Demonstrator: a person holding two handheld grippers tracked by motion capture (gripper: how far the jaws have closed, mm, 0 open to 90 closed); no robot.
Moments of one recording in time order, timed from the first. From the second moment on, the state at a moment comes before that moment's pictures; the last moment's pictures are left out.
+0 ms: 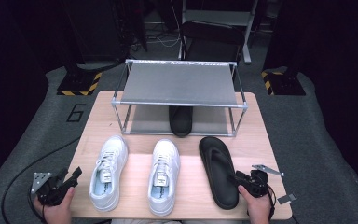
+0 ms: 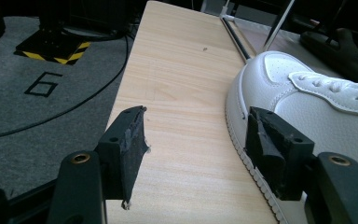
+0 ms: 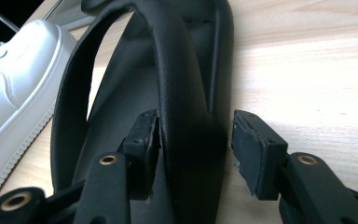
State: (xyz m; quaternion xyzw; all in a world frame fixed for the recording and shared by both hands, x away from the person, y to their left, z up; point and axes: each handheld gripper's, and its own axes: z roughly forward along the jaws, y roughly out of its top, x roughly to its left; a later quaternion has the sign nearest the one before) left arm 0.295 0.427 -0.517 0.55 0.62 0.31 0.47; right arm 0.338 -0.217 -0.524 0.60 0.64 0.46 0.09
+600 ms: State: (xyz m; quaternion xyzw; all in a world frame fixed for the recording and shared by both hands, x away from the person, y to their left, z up) left arm 0.295 0.427 -0.516 0.55 0.61 0.31 0.47; right arm 0.341 -0.221 -0.528 0.61 0.64 0.46 0.05
